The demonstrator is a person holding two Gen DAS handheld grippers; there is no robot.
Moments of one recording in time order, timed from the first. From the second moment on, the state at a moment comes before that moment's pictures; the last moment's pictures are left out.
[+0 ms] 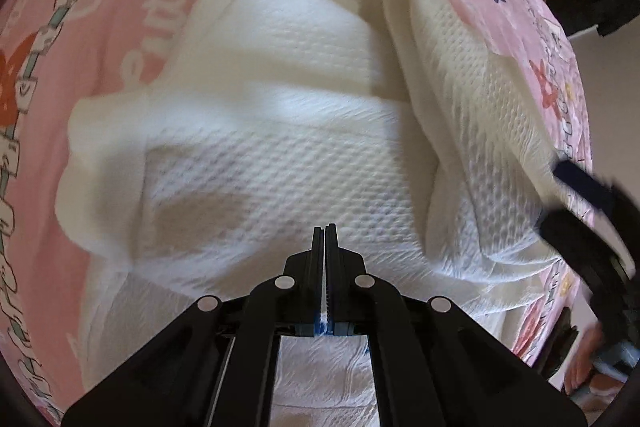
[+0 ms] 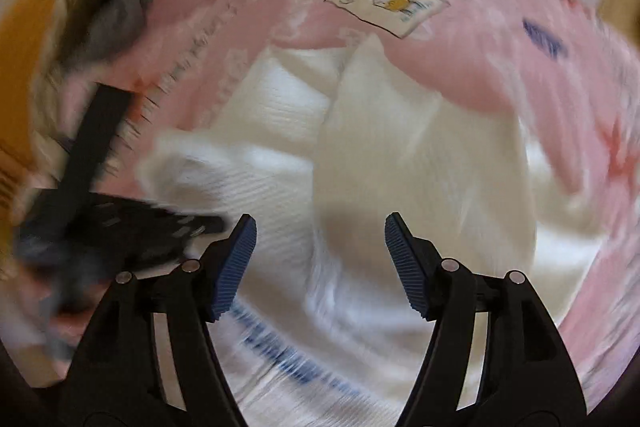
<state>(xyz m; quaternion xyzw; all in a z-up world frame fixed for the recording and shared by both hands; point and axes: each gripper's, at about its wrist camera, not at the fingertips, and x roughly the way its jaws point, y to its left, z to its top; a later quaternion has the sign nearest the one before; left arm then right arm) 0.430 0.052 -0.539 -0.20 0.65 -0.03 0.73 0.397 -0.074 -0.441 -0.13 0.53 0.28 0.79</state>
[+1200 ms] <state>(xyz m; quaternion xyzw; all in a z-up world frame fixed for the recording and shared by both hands) 0.513 -0.033 -0.531 -0.21 0.63 -0.13 0.73 0.471 -0.191 -0.456 0.06 0.57 0.21 0.79</state>
